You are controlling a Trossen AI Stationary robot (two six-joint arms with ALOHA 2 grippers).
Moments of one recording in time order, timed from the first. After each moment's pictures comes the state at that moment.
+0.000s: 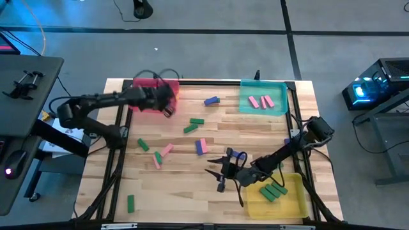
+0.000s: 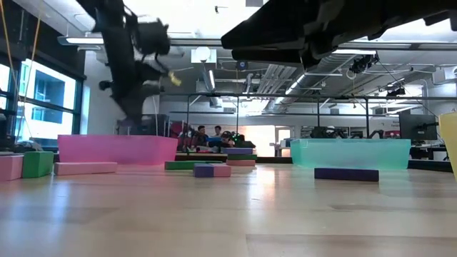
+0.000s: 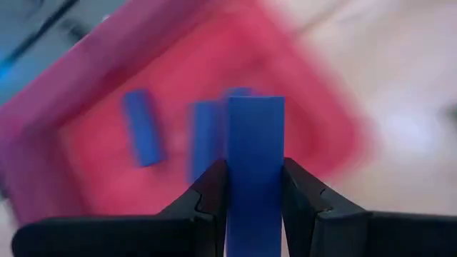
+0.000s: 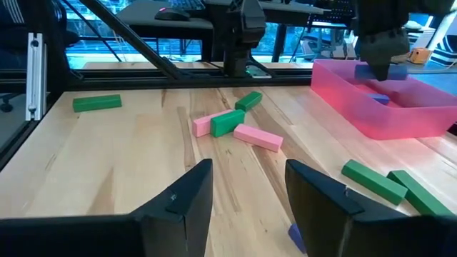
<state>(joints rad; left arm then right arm) 0.48 1.37 0.92 -0.78 -0.43 -0.34 0.54 1.85 0.88 0.69 0.77 0.13</state>
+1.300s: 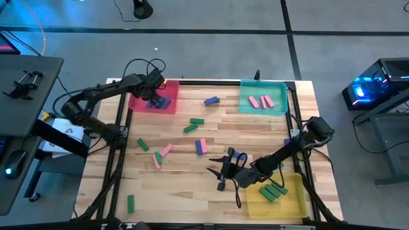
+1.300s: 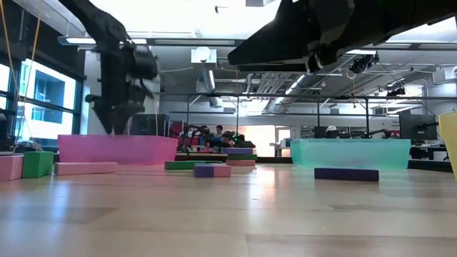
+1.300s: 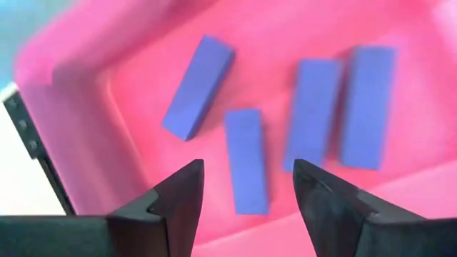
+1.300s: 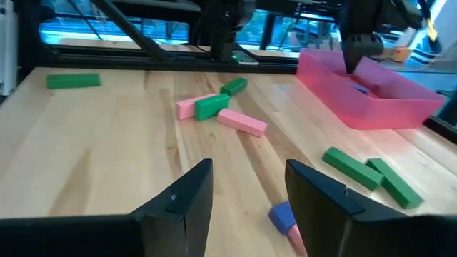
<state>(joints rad) 0.81 1.45 0.92 -0.82 -0.32 -0.16 0.54 1.85 0.88 0.62 0.82 0.13</state>
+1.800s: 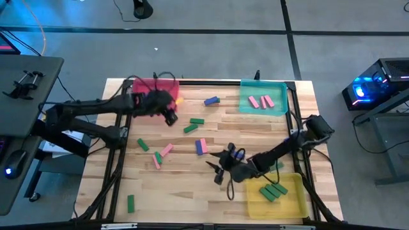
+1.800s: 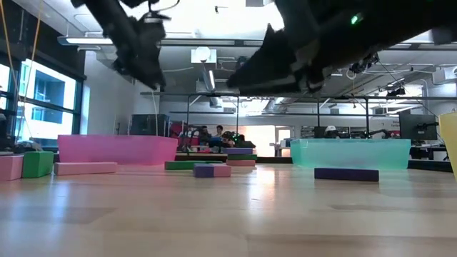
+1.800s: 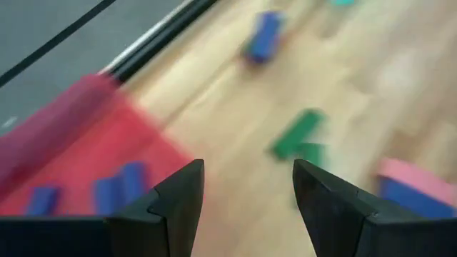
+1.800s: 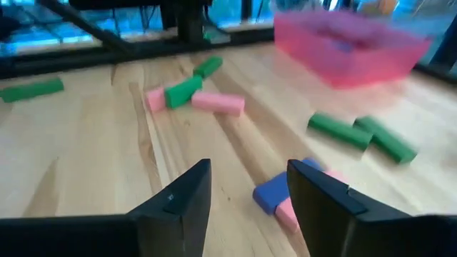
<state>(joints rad) 0.24 1.17 0.92 -0.63 -0.33 -0.30 0.48 1.85 0.88 0.50 0.79 0.36</state>
